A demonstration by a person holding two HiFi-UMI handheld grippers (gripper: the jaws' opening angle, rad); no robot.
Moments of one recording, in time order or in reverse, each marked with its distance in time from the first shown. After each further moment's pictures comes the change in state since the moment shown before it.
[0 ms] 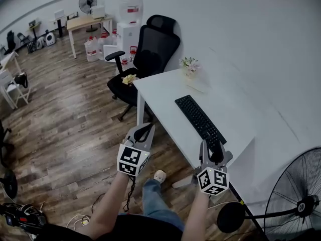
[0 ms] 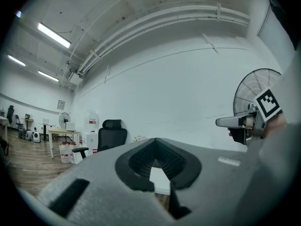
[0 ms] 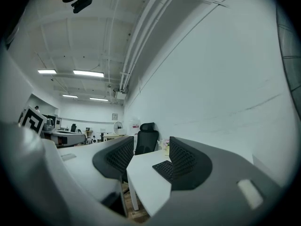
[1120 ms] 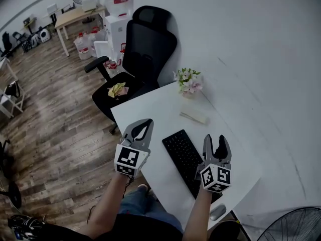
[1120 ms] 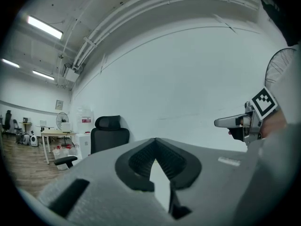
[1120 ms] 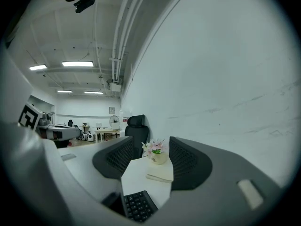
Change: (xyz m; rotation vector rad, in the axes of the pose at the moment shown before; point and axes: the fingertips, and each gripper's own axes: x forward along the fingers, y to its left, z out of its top) left arm 0.361 0.131 -0.006 0.032 0.046 0.031; right arm 0.370 -0.152 -0.031 0.014 0.093 -0.001
